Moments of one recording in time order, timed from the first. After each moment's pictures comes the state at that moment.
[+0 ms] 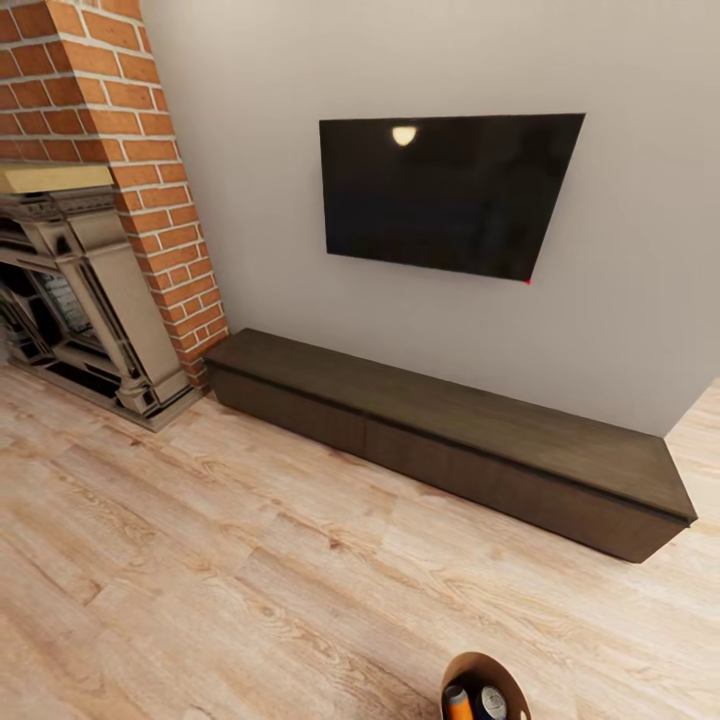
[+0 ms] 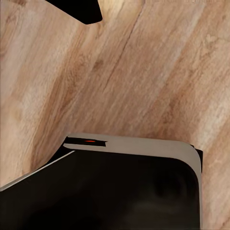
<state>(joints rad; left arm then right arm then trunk) 0.00 0.19 0.68 -0.01 -0.56 -0.37 -0.17 -0.01 -0.15 -0.94 0.01 0.84 -0.31 0.14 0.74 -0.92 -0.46</state>
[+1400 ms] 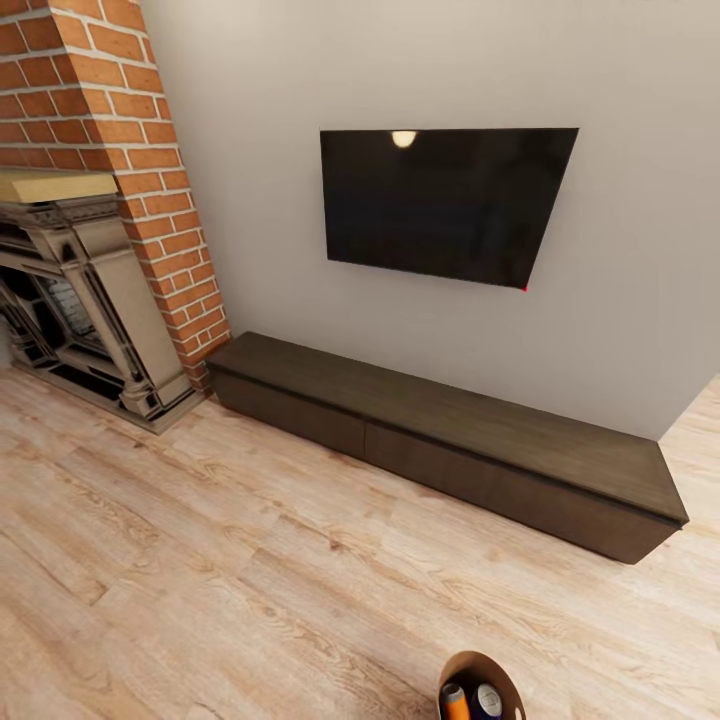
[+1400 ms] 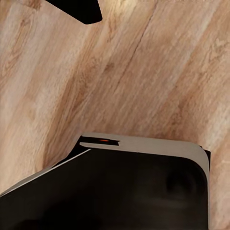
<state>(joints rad) 0.00 0.19 0.68 -0.02 -0.55 -0.33 -0.17 -0.01 -0.15 -0.94 -0.01 0.84 -0.31 0.14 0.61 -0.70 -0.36</state>
